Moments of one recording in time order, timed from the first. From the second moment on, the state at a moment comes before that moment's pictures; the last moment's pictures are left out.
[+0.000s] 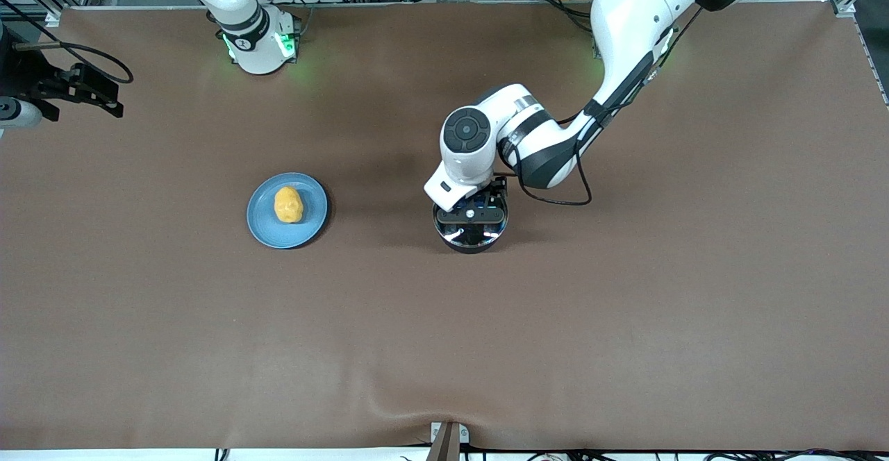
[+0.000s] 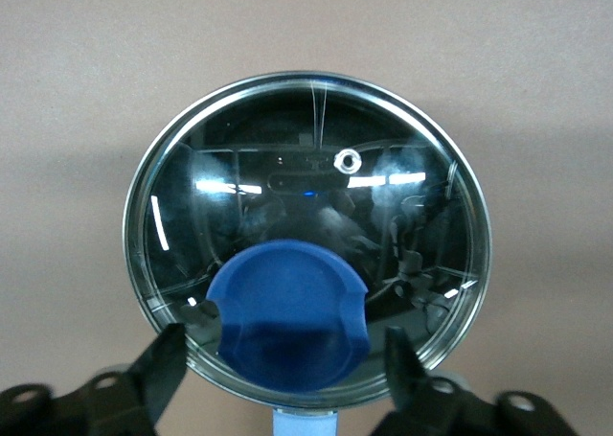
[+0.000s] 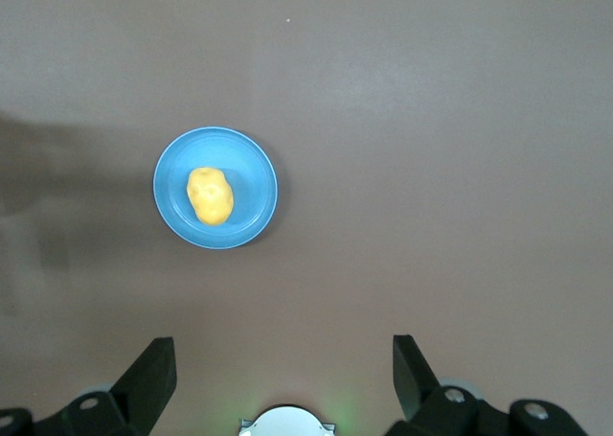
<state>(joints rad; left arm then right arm) -0.33 0.71 -0.56 -1.49 0.36 2.00 -0.94 -0.03 -0.08 0.05 -1.59 -0.02 1.42 -0.05</state>
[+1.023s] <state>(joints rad) -0.32 0.70 -0.56 -1.48 0.36 1.99 -0.96 -0.03 -0.08 0.05 -1.59 -0.02 1.42 -0.05</state>
